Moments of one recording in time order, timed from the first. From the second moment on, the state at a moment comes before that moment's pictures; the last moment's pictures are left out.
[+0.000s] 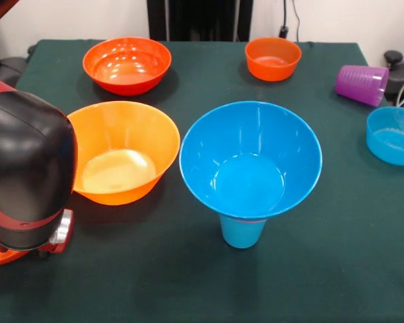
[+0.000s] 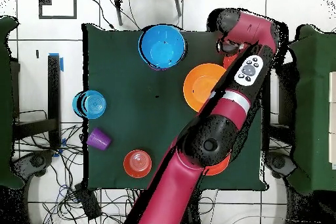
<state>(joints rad) -0.52 0.47 -1.57 0.10 1.21 1.14 1.31</state>
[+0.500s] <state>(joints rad) -0.50 0.47 -1.57 0.11 1.19 1.14 1.31</state>
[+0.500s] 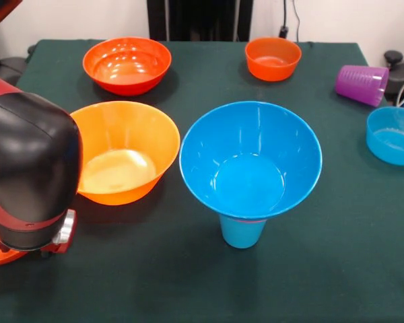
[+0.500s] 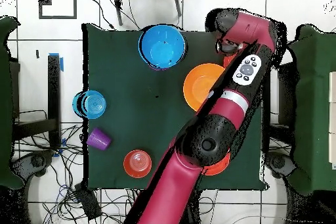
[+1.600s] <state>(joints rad) -0.47 0.45 -1.62 0.11 1.18 1.14 1.31</state>
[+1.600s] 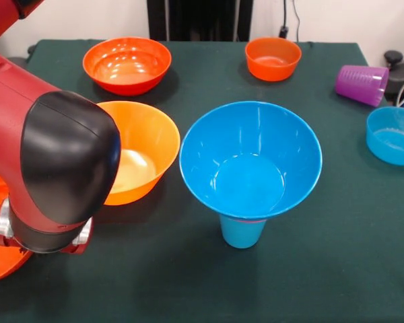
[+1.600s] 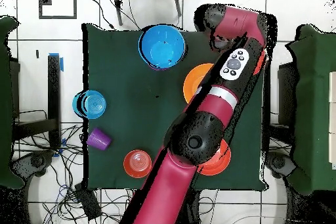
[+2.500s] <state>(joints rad) -0.46 0.38 -1.73 0.11 1.26 1.20 1.31</state>
